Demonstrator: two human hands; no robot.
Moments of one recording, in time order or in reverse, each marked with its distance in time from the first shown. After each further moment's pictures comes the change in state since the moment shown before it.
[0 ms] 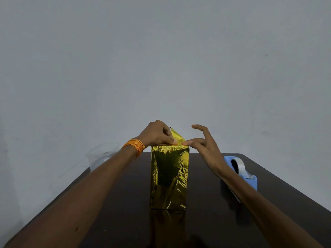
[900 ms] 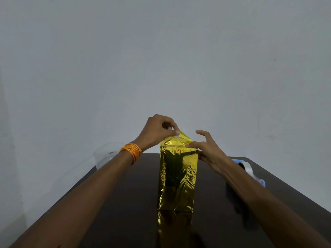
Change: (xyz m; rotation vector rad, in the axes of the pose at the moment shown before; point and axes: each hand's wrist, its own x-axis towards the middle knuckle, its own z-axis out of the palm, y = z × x) left_hand -0.028 -0.005 -0.023 -0.176 0.257 0.208; right_hand 0.026 -0.008 0.021 0.299 -0.009 0.453
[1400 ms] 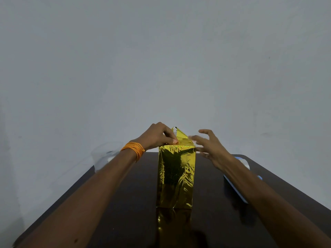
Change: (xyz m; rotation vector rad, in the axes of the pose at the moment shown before) left_hand 0.003 -0.016 0.010 0.073 -0.291 -0.121; right_hand -0.008 -0.007 -0.008 -0.095 0.082 -0.021
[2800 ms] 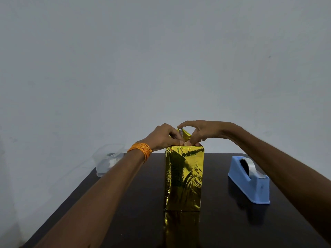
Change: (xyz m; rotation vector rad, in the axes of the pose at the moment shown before) left_hand 0.003 -0.007 0.000 -0.062 -0.039 0.018; right_hand 0.040 -0.072 0.010 -0.932 -0.560 -0.158
